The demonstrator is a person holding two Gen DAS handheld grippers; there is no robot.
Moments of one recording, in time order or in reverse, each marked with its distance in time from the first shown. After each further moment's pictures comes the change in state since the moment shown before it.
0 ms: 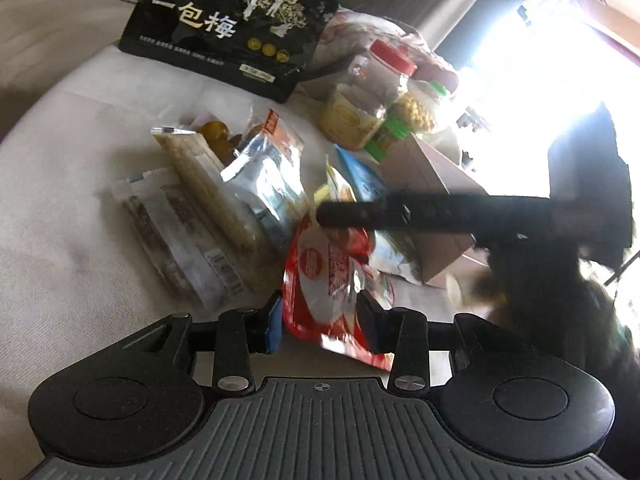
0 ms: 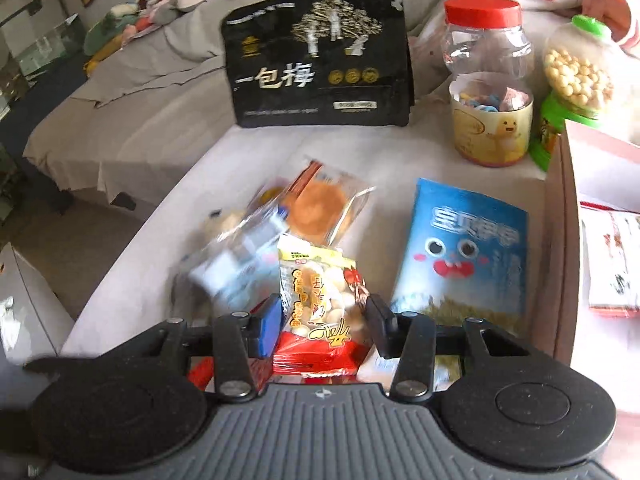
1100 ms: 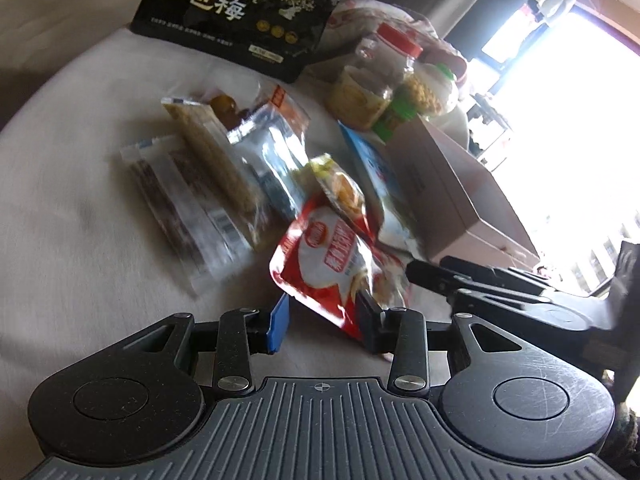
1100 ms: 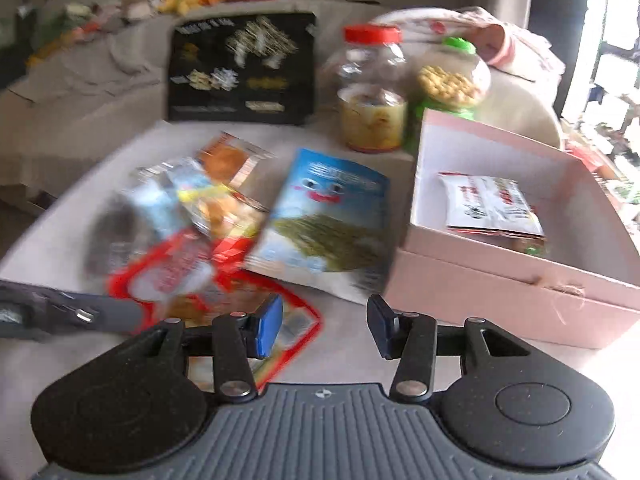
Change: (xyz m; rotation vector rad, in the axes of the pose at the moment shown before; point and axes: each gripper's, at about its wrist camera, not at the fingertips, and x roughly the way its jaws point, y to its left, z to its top) left arm -0.006 -0.003 -0.014 -0.020 0.028 0.030; right arm -0.036 -0.007 -0.081 -0.035 -0.127 -0.354
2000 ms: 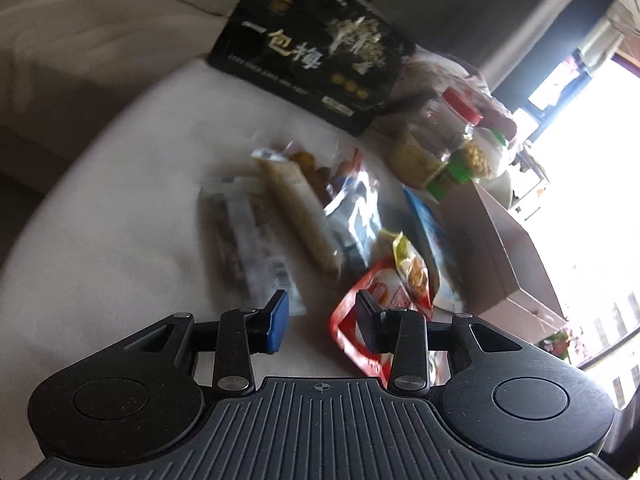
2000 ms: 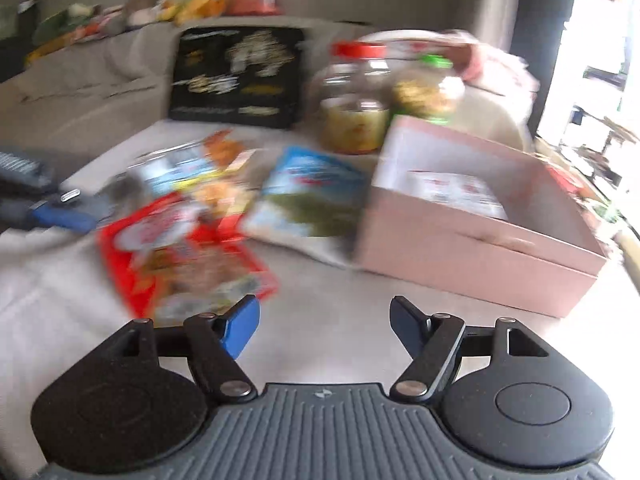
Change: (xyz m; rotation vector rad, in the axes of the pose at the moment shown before) left arm -0.030 0.033 0.017 -0.128 -0.082 0.095; right arm -0.042 -0.003 -0.037 -0.001 -0.083 -0.062
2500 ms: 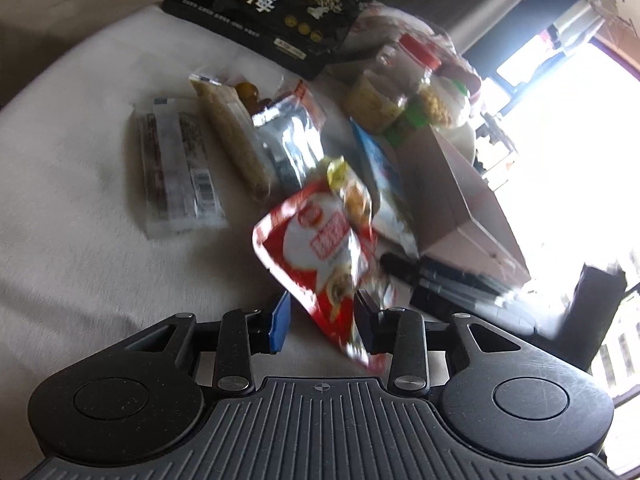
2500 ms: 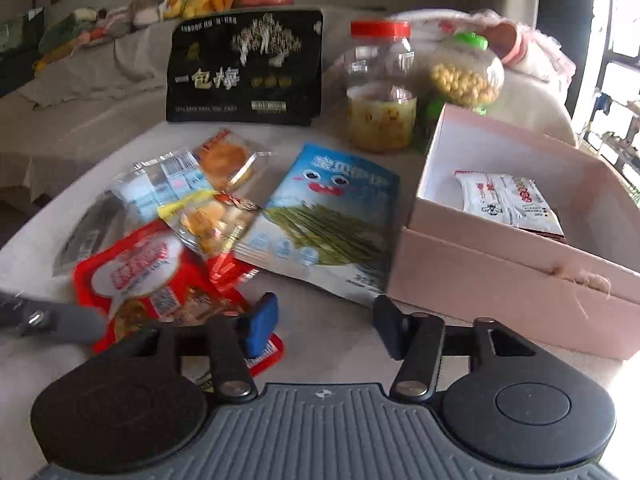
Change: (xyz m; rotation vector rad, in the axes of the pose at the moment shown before) left arm 0.017 -0.022 -0.030 0.010 0.082 -0.110; right arm 0.058 0.011 0.024 -0.005 0.022 0.106
